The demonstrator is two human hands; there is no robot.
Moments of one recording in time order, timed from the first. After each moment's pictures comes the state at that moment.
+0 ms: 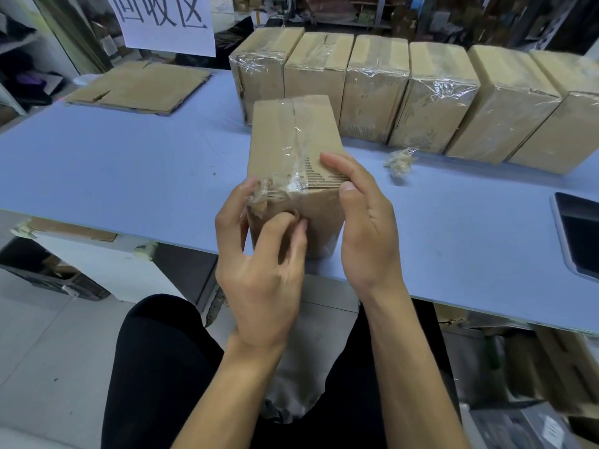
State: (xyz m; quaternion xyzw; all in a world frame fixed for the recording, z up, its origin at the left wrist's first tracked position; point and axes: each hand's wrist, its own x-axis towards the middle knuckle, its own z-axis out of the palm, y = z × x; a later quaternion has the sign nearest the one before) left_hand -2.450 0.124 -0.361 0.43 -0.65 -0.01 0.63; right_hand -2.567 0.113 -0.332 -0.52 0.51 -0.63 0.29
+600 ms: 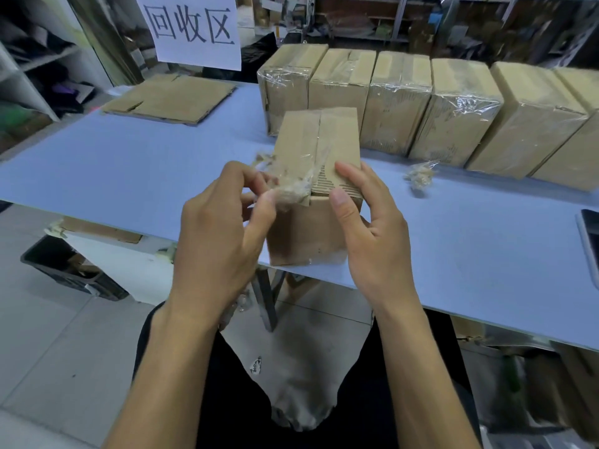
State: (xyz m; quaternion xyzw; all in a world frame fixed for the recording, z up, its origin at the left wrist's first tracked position) left_hand -2.380 0.106 -0.292 0.47 -0.73 -0.09 0.49; right_hand -2.553 0.118 -0.323 -0.55 0.55 -0.58 0.26
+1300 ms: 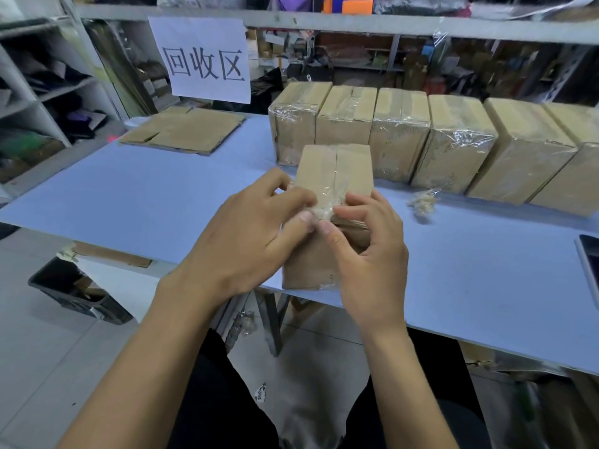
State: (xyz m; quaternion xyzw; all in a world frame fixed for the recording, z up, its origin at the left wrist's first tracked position) left_hand -2.367 0.069 -0.262 0.39 -0.86 -0.10 0.30; right_hand -2.525 0.117 -0.314 -0.52 0.55 -0.63 0.15
